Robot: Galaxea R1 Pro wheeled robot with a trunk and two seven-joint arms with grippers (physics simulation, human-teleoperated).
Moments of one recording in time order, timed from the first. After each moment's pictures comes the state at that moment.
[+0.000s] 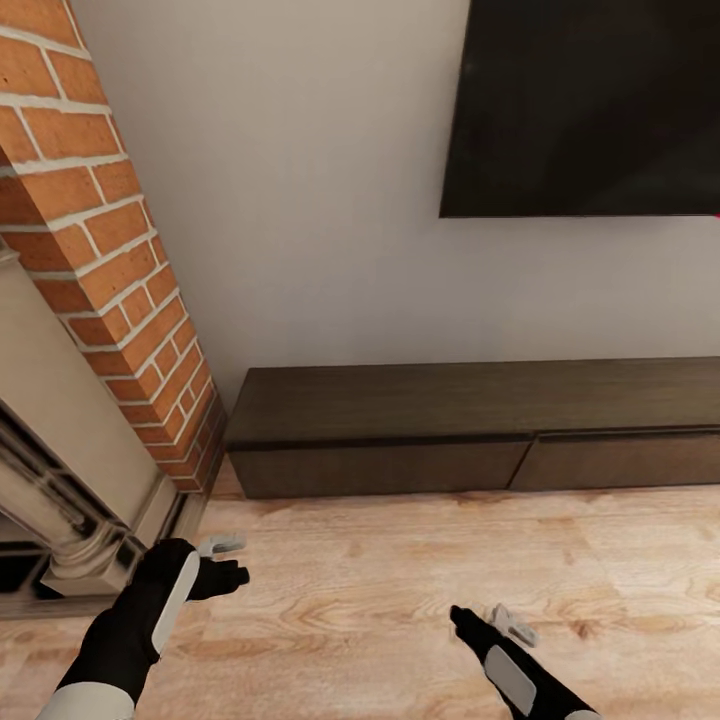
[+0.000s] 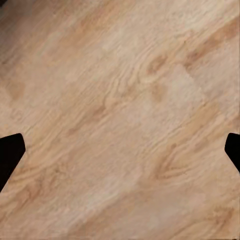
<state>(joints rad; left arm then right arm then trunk) -0.46 0.06 0.05 -1.09 0.17 1.03 0.06 -0.51 -0.02 0.30 -0.35 -0.94 -0.03 -0.16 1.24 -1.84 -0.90</state>
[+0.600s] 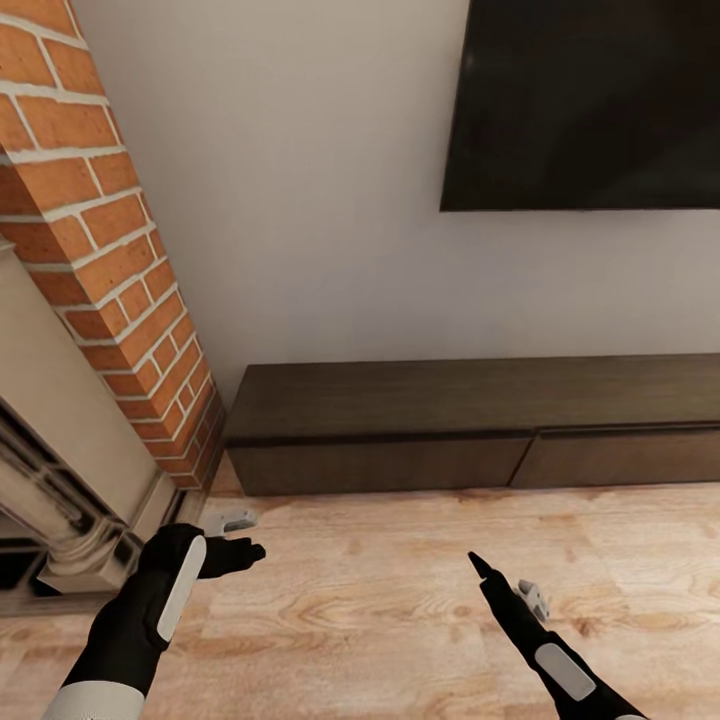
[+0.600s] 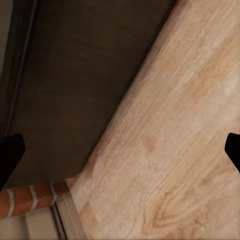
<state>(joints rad) -0.46 0.02 0.05 -1.21 0.21 1.05 0.06 -0.50 -0.13 0.22 -0.35 -1.31 -0.01 0.46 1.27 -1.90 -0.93</state>
